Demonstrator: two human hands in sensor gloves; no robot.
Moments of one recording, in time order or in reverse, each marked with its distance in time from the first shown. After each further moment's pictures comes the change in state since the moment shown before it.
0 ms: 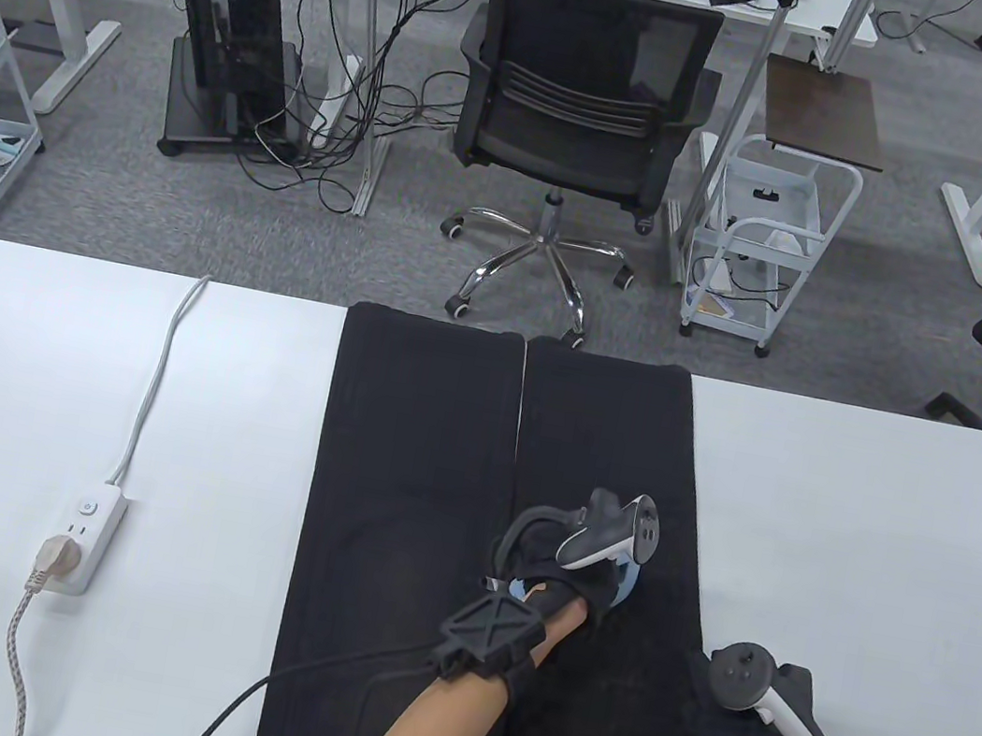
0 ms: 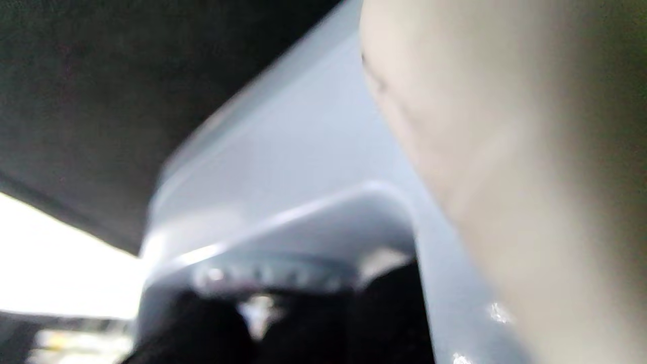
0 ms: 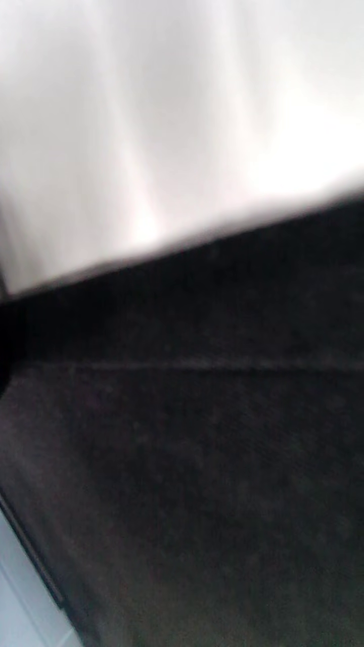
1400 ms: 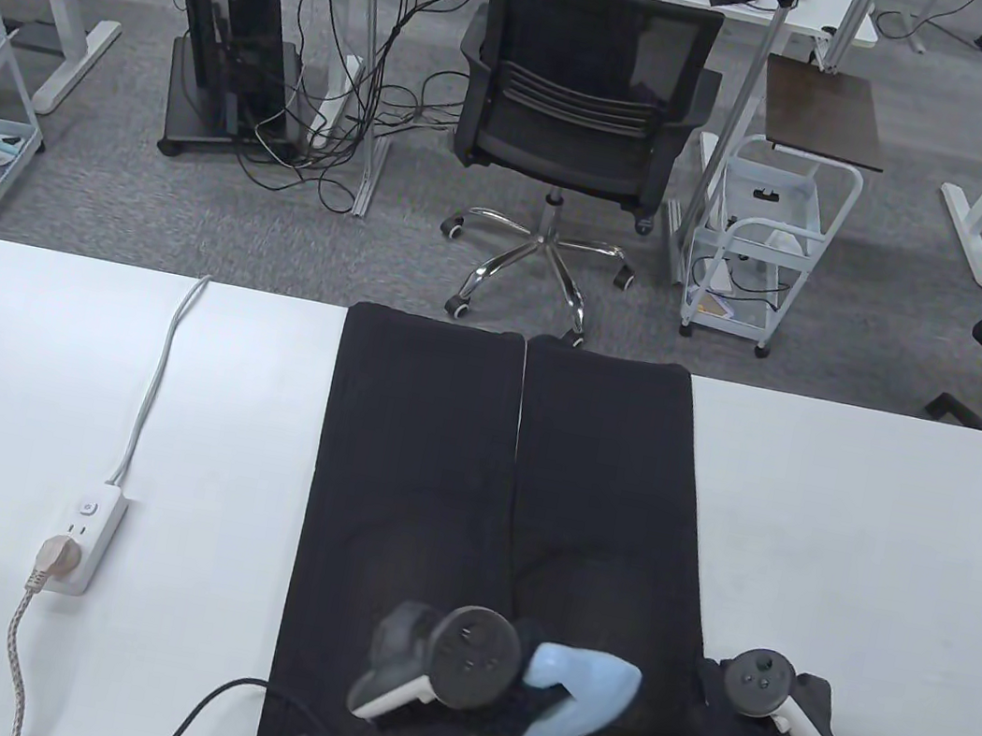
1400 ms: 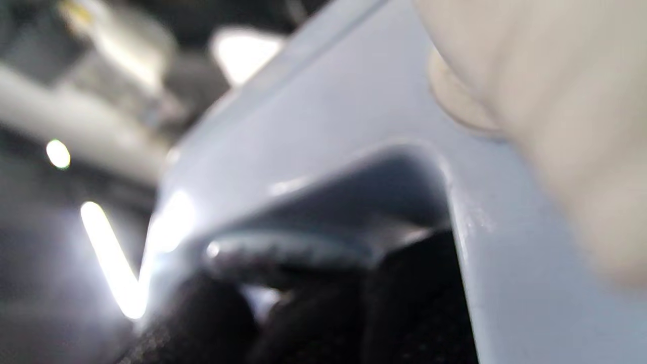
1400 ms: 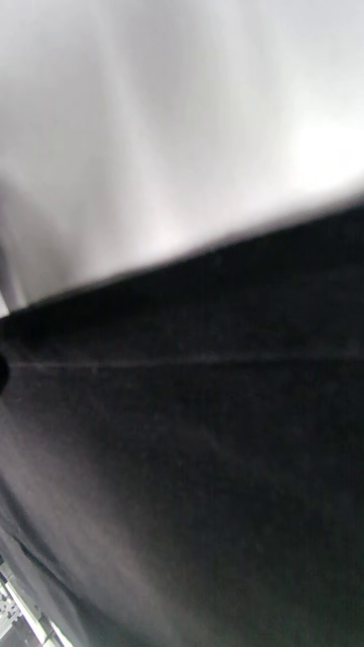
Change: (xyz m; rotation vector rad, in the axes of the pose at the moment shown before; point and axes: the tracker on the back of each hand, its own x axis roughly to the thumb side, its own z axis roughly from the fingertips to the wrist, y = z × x) left_hand -0.145 0.053 0.232 0.379 -0.332 0.544; right_hand -0.009 -0.001 0.007 -0.027 0.000 -0.055
